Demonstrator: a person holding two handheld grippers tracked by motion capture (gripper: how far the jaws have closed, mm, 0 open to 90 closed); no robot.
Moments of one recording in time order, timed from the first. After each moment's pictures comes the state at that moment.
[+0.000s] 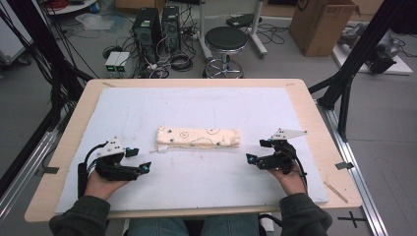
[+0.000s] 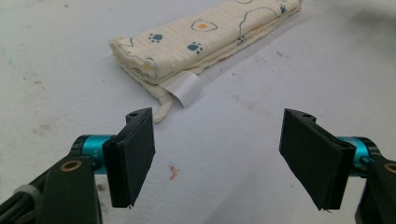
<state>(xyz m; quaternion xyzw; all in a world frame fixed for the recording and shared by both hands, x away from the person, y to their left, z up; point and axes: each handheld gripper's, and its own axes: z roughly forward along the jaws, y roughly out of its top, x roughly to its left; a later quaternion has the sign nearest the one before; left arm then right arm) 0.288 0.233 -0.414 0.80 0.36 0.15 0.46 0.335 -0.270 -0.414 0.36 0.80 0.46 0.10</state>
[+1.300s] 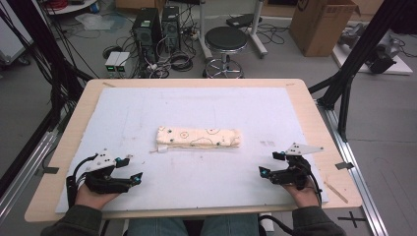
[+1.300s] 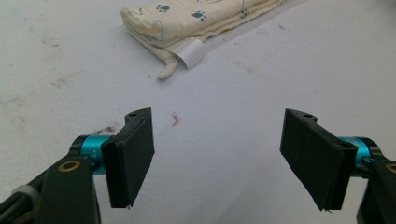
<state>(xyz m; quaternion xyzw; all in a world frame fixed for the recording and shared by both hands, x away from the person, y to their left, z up) 0.257 0.251 -0.423 0.79 0.37 0.16 0.45 0.296 -0.304 -0.426 0.38 0.80 0.45 0.11</state>
